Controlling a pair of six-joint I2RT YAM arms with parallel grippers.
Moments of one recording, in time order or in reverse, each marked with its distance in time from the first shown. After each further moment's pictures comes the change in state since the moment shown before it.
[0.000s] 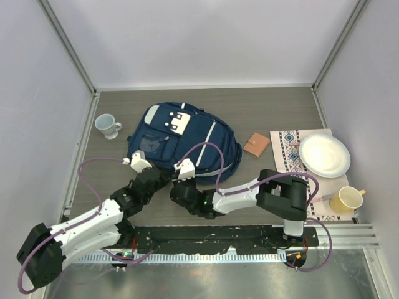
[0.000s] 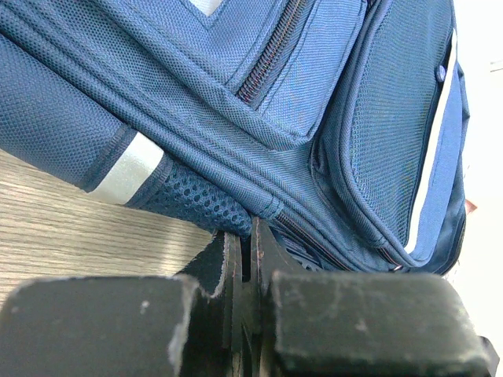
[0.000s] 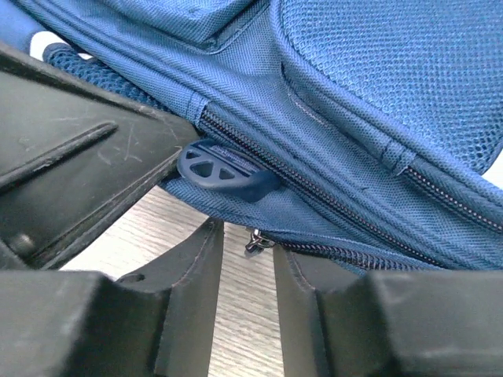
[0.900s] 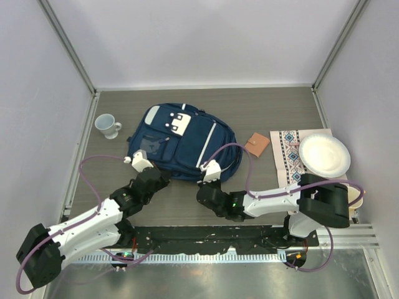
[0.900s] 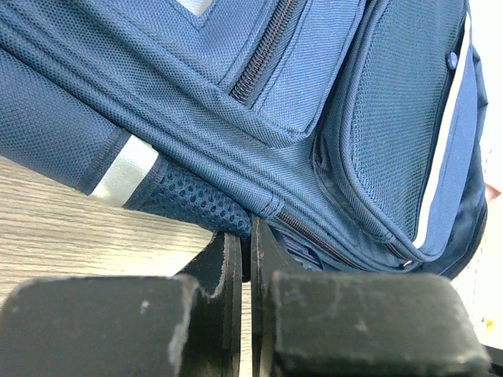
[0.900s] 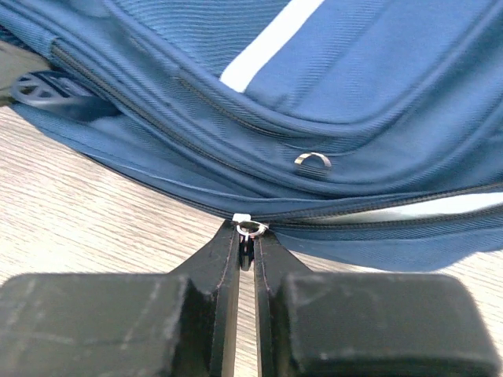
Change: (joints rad) left arm -0.011 -0.006 0.025 -0.055 -0.005 0.039; right arm -0.023 -0.315 -0.282 -0.091 -0.025 0.027
